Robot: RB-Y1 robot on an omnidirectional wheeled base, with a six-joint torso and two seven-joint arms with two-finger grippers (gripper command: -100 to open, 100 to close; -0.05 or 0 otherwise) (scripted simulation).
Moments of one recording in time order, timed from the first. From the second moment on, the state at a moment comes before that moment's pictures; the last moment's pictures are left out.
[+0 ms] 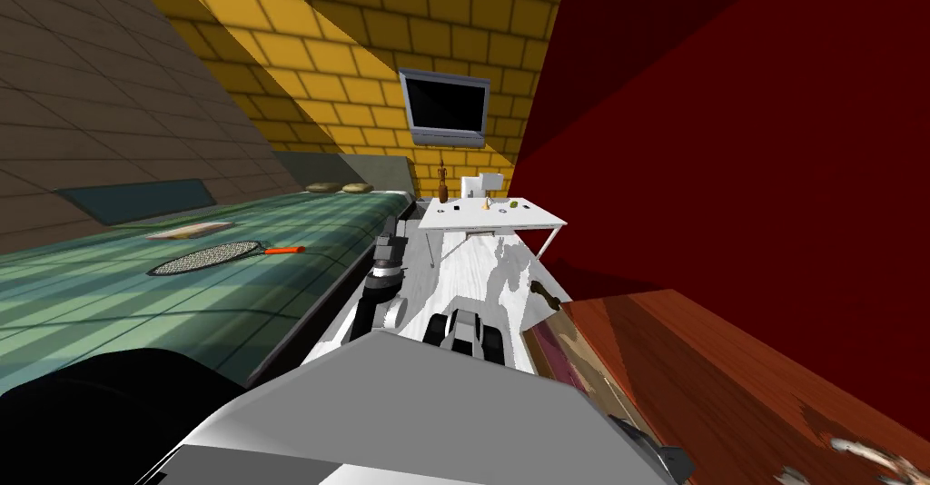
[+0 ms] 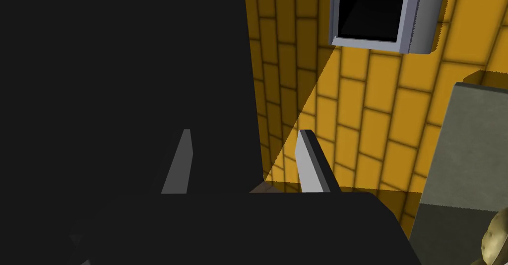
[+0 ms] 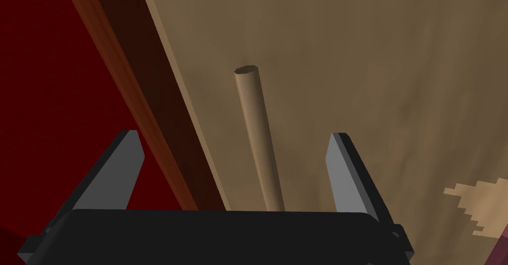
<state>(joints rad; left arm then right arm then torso) 0.52 -0.04 -0.02 -2.27 -0.11 -0.60 -0.12 0.35 -0.14 -0.11 -0.83 1.84 1.14 0.24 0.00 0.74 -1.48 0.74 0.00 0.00</state>
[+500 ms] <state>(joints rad) 0.52 -0.04 -0.02 -2.27 -0.11 -0.60 -0.12 0.22 -0.16 -0.17 -0.70 1.79 1.14 0.26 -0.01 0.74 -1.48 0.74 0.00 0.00</state>
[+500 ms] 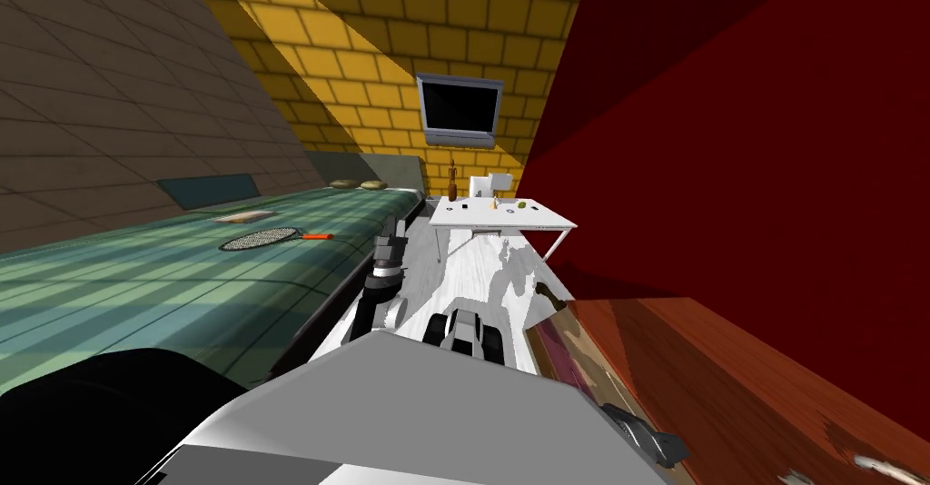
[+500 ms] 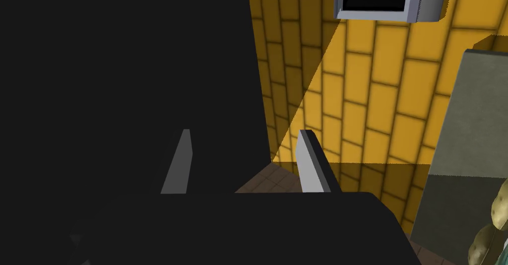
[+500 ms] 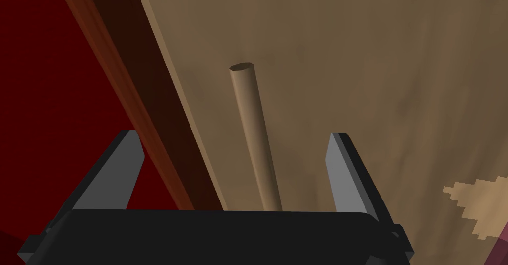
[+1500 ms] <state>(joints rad) 0.52 -0.04 -0.02 -2.27 -0.11 -0.60 -0.12 0.23 -0.15 -0.17 -0.72 1.79 1.14 0.27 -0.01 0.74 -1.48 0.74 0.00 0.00</state>
